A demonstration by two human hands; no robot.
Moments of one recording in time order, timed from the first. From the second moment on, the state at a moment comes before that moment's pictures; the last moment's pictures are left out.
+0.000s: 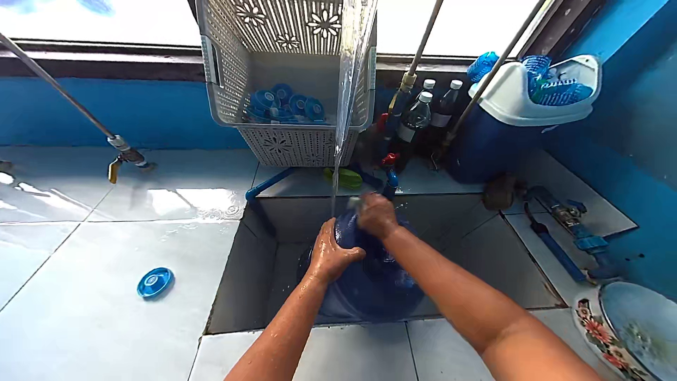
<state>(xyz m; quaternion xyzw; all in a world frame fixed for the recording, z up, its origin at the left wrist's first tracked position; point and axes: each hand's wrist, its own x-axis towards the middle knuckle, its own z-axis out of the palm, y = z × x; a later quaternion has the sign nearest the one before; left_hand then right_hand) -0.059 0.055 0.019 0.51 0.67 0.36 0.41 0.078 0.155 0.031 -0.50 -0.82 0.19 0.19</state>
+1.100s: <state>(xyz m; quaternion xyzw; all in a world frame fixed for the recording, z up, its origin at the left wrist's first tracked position) -0.048 0.003 0.018 0.44 0.74 0.41 0.31 0.053 0.128 0.033 -0.32 -0.88 0.20 0.28</state>
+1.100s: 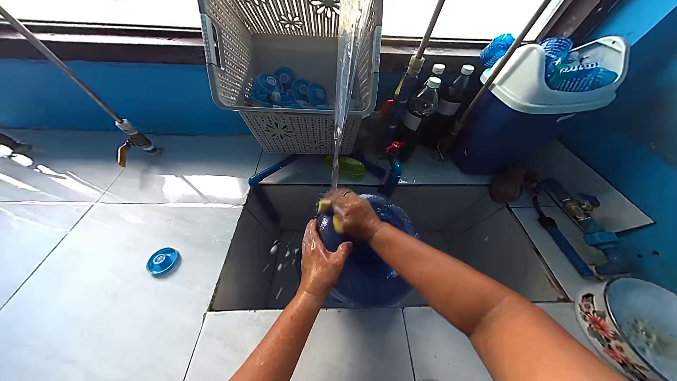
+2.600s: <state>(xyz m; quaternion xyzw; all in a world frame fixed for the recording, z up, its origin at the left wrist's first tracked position) -0.018 0.019 0.001 0.42 0.70 0.49 0.31 0.068 0.126 0.051 -0.23 -0.94 0.23 0.15</state>
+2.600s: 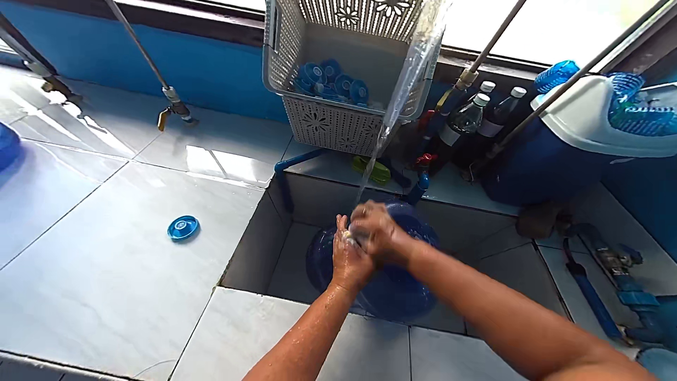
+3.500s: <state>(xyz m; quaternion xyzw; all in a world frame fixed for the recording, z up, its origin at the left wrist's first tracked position) -0.065 0.079 0.026 0.45 0.66 0.37 0.47 0.118 0.049 -0.019 -0.25 -0.87 0.20 0.37</state>
